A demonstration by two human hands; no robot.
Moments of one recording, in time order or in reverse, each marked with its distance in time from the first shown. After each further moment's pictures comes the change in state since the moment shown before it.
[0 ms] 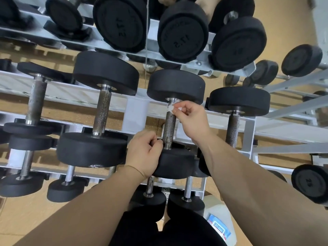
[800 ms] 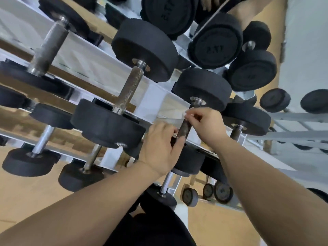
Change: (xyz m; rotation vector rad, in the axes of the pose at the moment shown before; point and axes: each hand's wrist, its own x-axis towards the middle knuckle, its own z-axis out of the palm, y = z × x) left_hand -0.022 -0.017 -0.009 0.021 0.033 0.099; right_hand -0.018 -0.035 0.017 -0.962 -0.123 -0.329
